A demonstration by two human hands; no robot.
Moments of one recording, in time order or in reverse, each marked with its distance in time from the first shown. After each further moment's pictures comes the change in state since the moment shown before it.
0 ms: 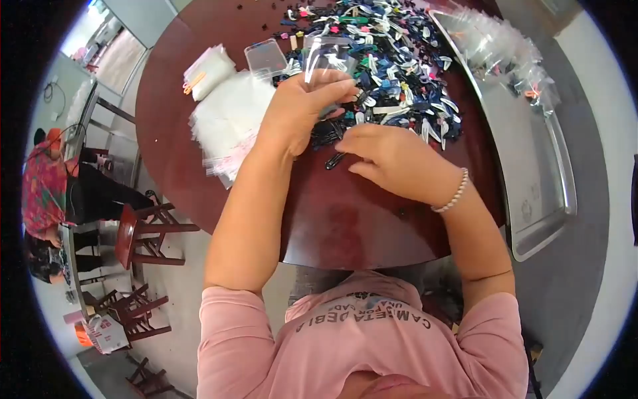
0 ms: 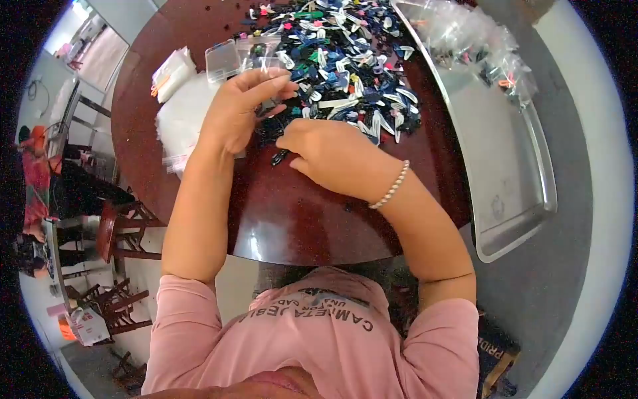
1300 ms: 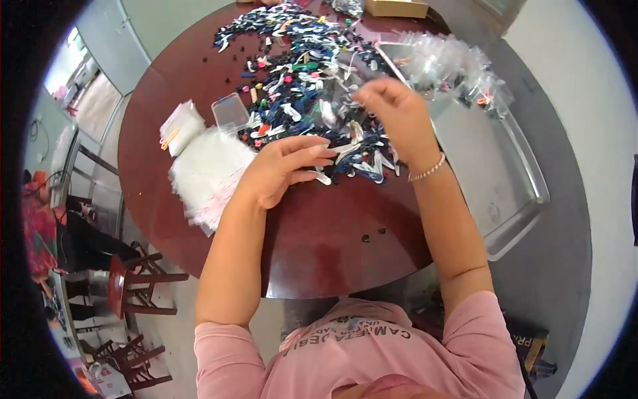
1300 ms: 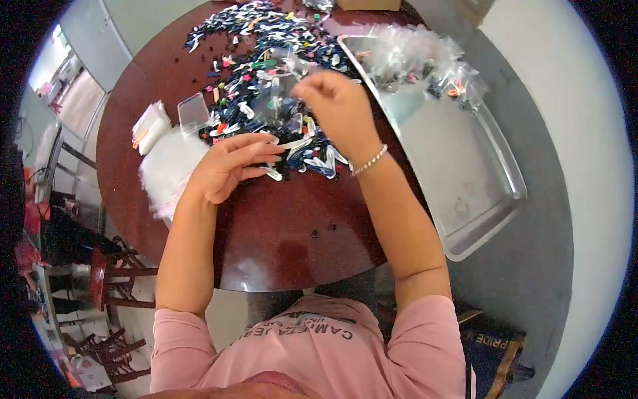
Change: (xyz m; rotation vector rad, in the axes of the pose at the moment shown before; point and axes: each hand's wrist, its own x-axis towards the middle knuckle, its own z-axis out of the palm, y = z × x) left_hand -0.004 0.000 0.005 -0.005 -0.356 -0.207; right_hand 0.015 0.050 -0.063 0.554 0.657 0.470
